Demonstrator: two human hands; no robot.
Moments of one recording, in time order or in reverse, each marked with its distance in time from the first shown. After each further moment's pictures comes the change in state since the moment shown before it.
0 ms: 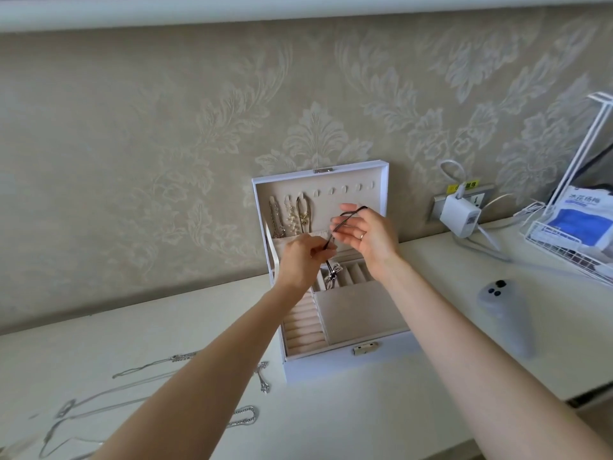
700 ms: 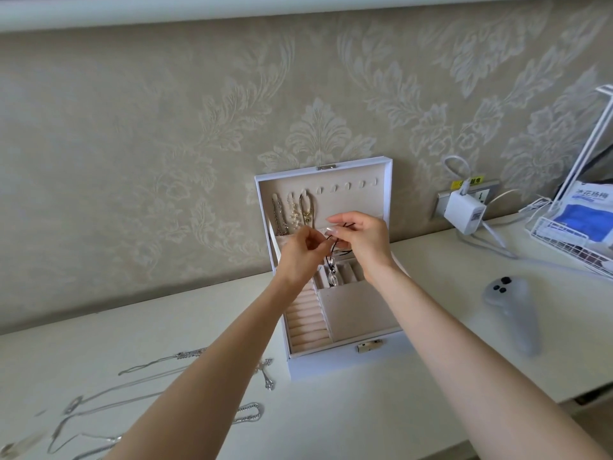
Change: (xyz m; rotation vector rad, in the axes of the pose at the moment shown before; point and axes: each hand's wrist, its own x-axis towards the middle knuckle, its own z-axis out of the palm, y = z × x) left_hand -0.005 0.008 -0.011 -0.285 -0.003 -0.178; right_hand -0.008 0.018 0.006 -0.466 -0.009 -0.224
